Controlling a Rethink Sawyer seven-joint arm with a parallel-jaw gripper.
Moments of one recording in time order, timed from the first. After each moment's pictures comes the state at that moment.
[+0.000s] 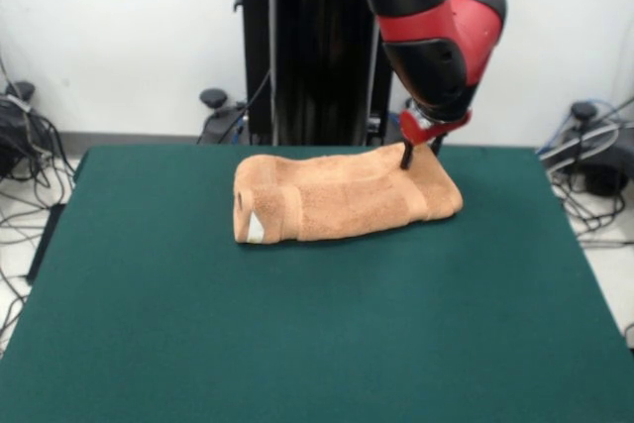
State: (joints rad) arm -0.16 -0.25 0.38 1.80 -1.10 0.47 2.22
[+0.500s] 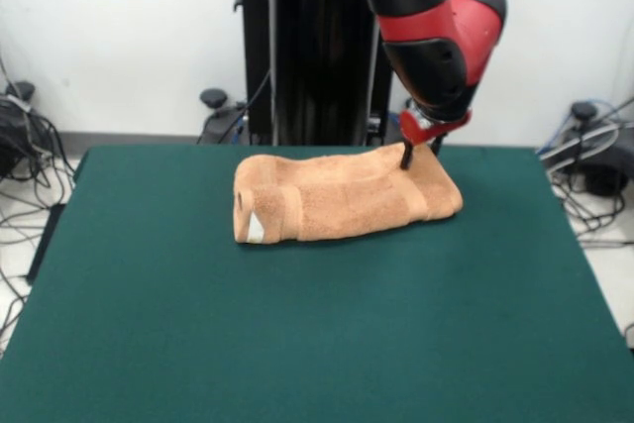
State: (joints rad) arm -0.16 -0.25 0.38 1.80 -1.10 0.47 2.22
